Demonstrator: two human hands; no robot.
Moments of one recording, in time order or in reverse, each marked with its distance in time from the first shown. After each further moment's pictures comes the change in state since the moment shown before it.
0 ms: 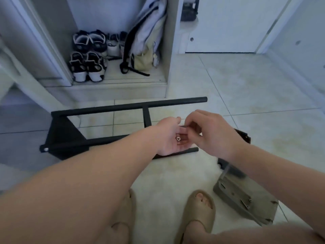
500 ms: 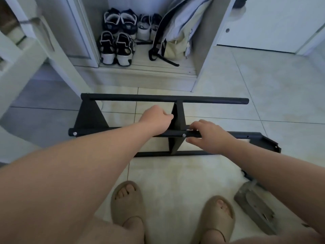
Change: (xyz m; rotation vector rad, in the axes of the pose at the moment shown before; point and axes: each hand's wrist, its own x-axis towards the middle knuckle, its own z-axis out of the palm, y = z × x) left_hand 0.023 0.026 -0.147 0.970 0.584 0.411; right_hand 0.078 0.021 0.122 -0.149 -0.502 0.285
